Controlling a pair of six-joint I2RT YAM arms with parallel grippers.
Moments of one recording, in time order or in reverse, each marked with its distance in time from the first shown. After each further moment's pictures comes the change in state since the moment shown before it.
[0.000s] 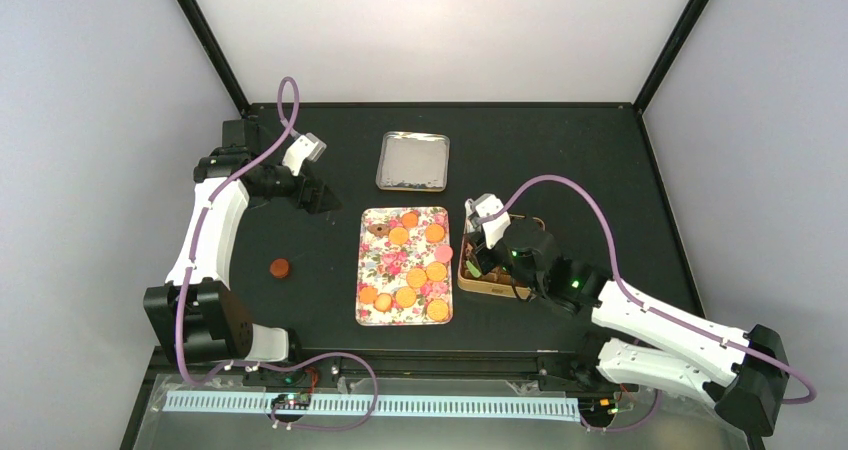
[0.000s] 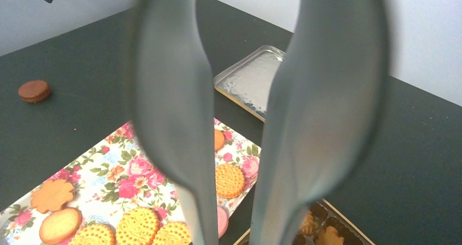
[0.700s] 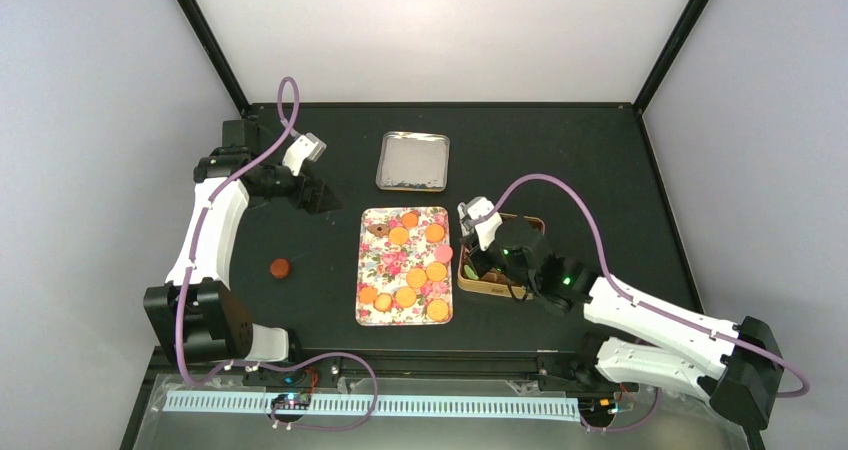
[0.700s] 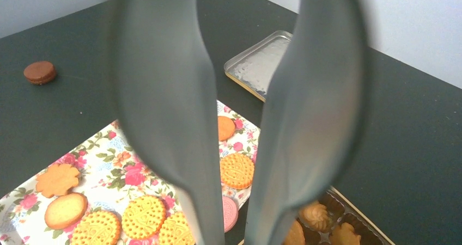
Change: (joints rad) left arm 0.000 0.000 0.000 0.000 0.000 0.000; right arm 0.000 0.048 0.000 0.002 -0.038 -0.002
